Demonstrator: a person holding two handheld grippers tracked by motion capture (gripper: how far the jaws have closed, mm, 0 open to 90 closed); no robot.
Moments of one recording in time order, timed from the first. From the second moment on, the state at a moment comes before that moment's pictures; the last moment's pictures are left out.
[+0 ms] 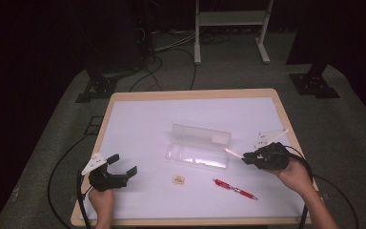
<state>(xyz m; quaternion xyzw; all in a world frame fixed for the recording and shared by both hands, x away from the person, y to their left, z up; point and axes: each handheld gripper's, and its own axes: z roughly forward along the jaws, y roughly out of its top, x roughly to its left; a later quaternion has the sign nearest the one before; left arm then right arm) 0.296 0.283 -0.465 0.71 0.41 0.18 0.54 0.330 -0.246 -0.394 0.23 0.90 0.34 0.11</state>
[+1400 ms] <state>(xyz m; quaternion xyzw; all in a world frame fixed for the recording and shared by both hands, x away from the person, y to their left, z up) 0.296 0.282 -0.465 0.71 0.41 0.18 0.54 0.368 -0.182 -0.374 0.18 0.92 0.34 0.09</state>
